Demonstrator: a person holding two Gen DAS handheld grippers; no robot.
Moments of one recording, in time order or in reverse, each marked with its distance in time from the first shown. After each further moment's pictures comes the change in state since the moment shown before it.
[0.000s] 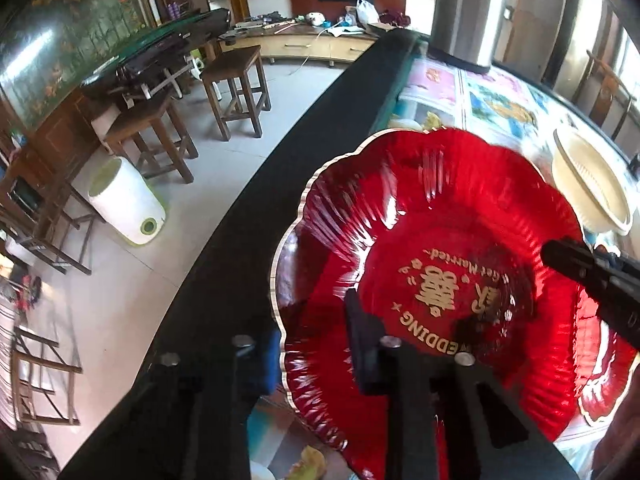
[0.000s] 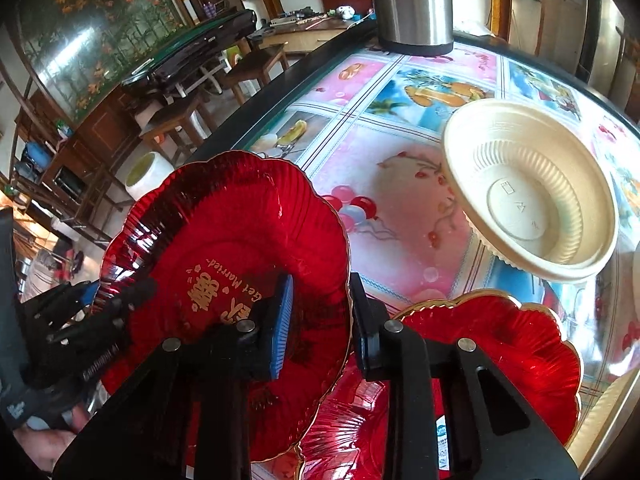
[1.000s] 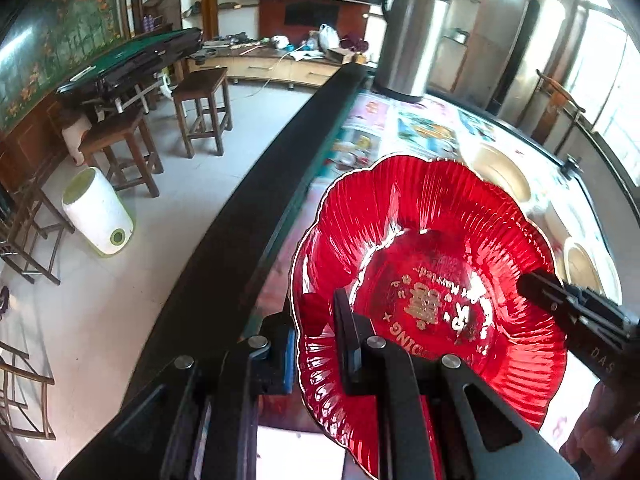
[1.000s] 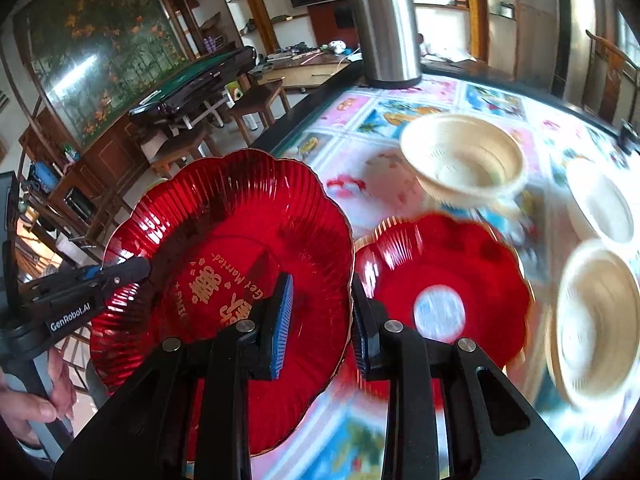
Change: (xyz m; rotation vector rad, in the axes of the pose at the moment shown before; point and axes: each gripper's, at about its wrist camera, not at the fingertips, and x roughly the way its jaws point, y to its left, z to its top) left arm -0.094 0.002 -0.047 0.033 -0.078 -0.173; right arm -0.105 0.017 -0.079 0.040 -0.141 -0.016
